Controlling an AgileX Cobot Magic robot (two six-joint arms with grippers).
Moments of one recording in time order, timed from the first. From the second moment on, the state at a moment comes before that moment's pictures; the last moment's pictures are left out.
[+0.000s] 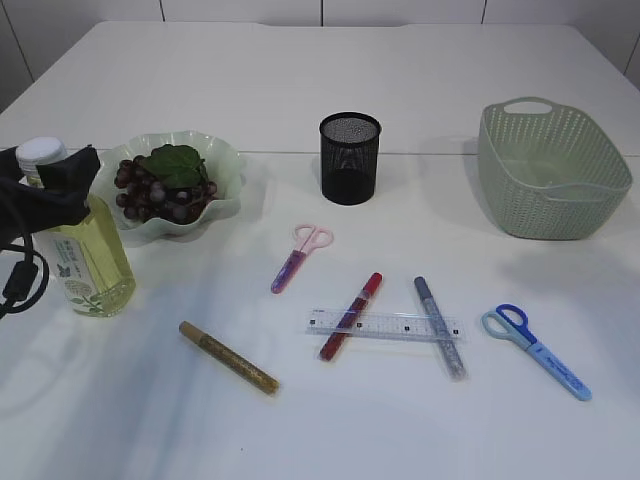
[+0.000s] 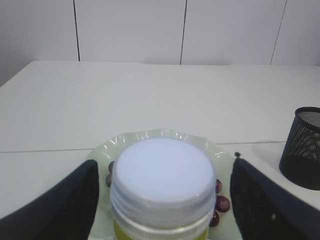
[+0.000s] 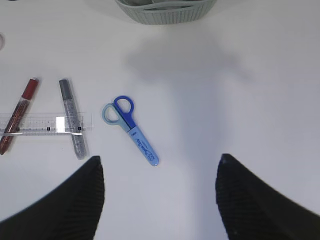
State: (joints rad) left arm -0.17 1.74 -0.47 0.00 -1.14 -0.08; right arm -0.03 1.30 -1.34 0.04 1.25 0.08
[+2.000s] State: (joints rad) left arm -0.17 0.92 -0.77 -0.05 0.56 -0.07; right arm -0.02 1.30 -1.34 0.09 1.25 0.08
